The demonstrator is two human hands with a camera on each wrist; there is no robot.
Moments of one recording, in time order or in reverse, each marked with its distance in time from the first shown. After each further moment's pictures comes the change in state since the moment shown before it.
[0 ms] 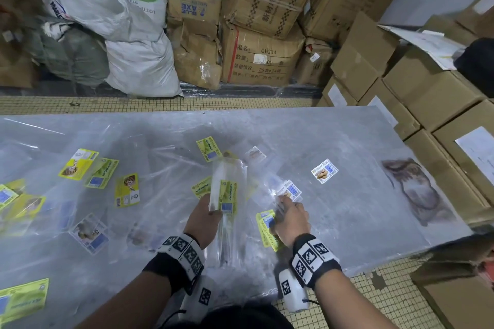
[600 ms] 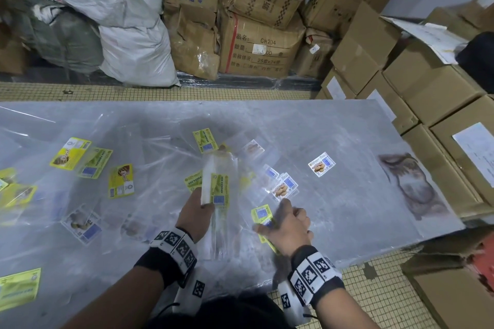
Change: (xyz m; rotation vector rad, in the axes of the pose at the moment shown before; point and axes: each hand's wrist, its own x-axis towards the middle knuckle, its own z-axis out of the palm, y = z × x) left_hand -0.001 -0.008 -0.001 0.004 0.047 -0.041; right_hand -0.034 0.010 0.000 -0.029 -0.040 0.015
